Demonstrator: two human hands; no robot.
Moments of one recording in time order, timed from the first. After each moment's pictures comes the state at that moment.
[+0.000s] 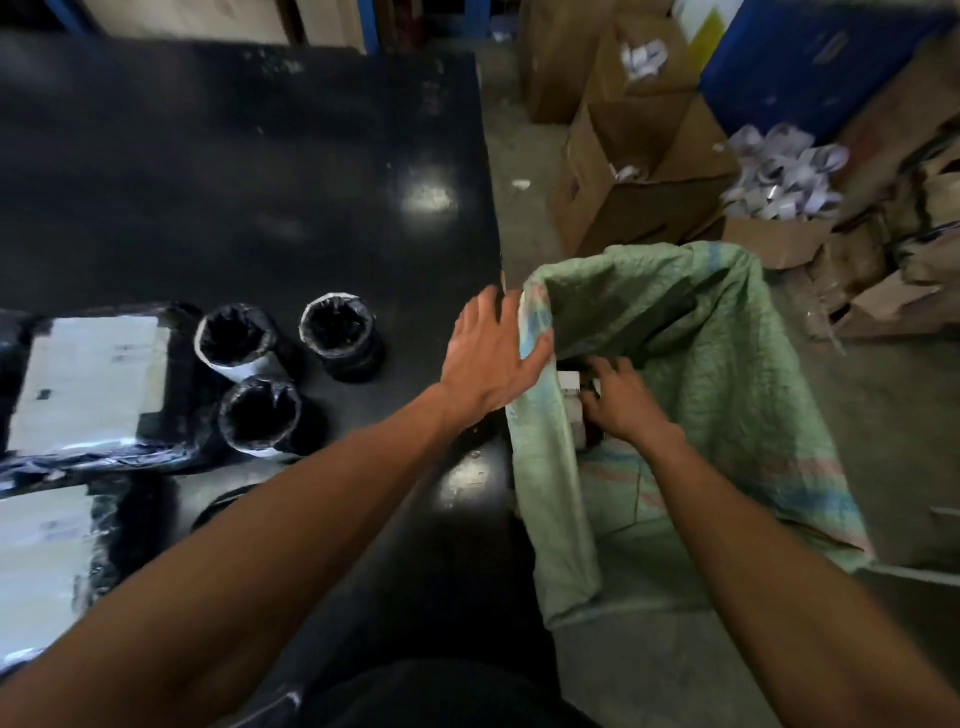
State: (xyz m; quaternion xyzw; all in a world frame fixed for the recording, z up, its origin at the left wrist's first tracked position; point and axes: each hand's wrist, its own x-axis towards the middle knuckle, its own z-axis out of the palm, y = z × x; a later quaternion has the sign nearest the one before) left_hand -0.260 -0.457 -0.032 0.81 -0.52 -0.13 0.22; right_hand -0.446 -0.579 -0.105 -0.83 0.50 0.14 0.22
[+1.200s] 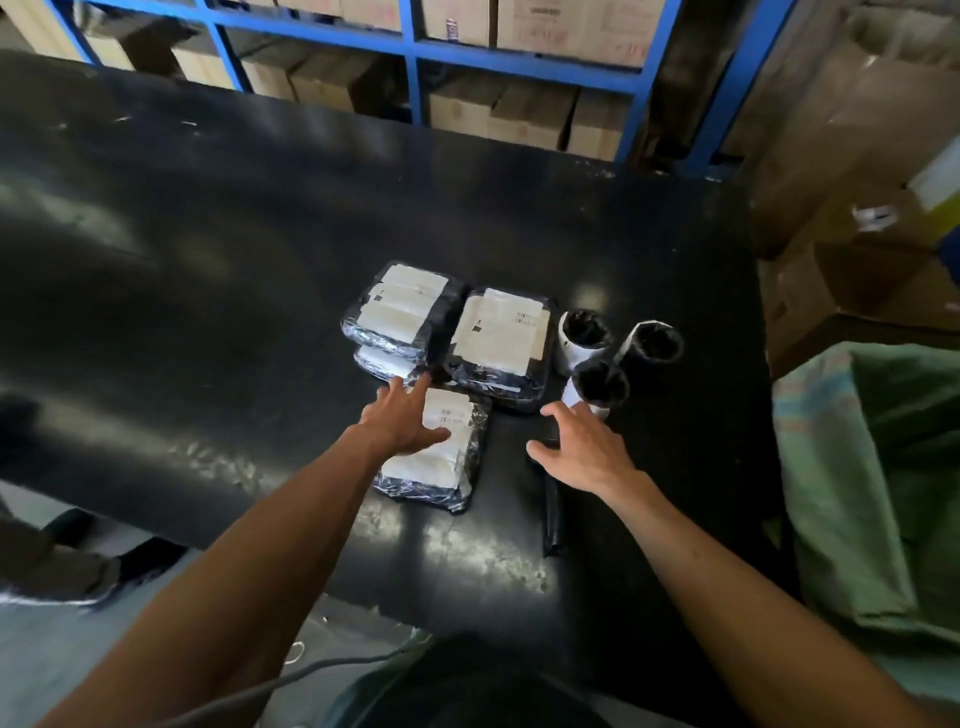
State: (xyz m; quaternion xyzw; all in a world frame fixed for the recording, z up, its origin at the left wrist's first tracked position) left_hand -0.024 0.002 -0.022 0.93 -0.29 -0.23 0.01; right_hand -0.203 -0.197 -0.007 -0.93 0.26 0.14 0.21
